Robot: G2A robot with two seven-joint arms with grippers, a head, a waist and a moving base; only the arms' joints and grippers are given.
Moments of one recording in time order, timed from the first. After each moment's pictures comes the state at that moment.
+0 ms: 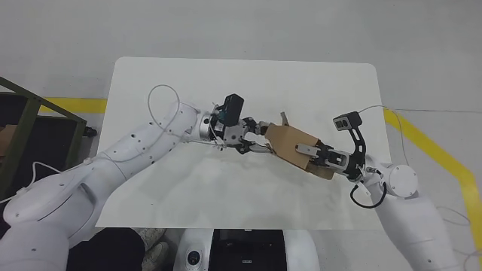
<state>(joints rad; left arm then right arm) 0.59 -1.03 -0.34 -1.16 1.25 -1.01 0.81 -1.39 -1.06 1.31 -1.56 0.61 -0.49 1.15</state>
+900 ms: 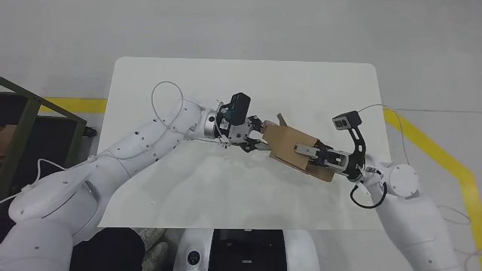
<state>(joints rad) 0.58 -1.07 -0.35 -1.17 1.27 -1.01 0.75 -1.39 -1.05 1.31 -1.58 0.60 -0.48 1.15</state>
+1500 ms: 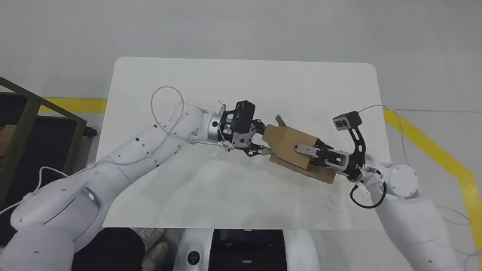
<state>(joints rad) 0.65 -1.06 -0.45 -1.24 1.35 -0.97 0.70 -1.39 -1.05 1.31 -1.56 0.61 -0.48 1.14</state>
